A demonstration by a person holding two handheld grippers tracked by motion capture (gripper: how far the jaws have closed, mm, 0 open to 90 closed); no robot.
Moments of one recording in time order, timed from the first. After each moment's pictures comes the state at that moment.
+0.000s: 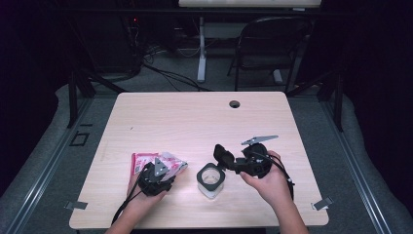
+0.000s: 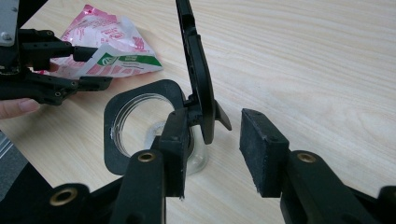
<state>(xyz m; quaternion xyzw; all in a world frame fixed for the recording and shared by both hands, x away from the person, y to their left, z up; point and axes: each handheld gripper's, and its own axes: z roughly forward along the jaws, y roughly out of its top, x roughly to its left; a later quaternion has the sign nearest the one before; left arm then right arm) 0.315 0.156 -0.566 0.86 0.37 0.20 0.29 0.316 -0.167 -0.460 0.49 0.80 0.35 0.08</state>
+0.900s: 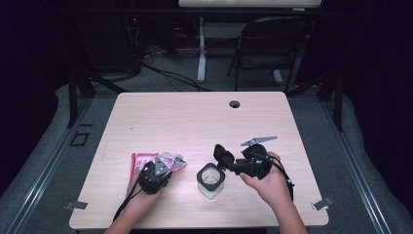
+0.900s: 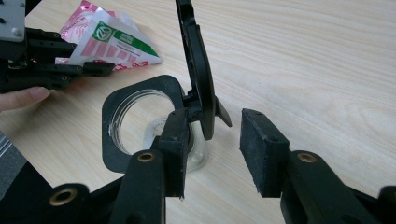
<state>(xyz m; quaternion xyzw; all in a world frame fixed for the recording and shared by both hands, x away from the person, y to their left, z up) 0.324 0.161 -0.571 0.86 0.37 0.20 0.29 0.315 -0.167 -0.463 0.49 0.80 0.35 0.08</state>
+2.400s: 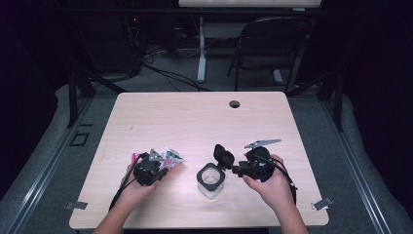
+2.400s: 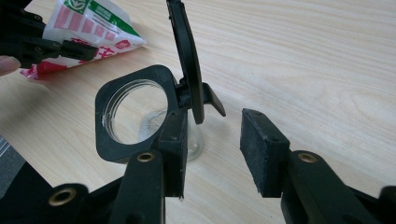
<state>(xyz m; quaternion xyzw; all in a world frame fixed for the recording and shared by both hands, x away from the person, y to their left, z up) 0.339 0.173 -0.543 0.87 0.40 0.13 0.28 0.308 -0.174 -0.465 0.50 0.79 0.34 0.08</state>
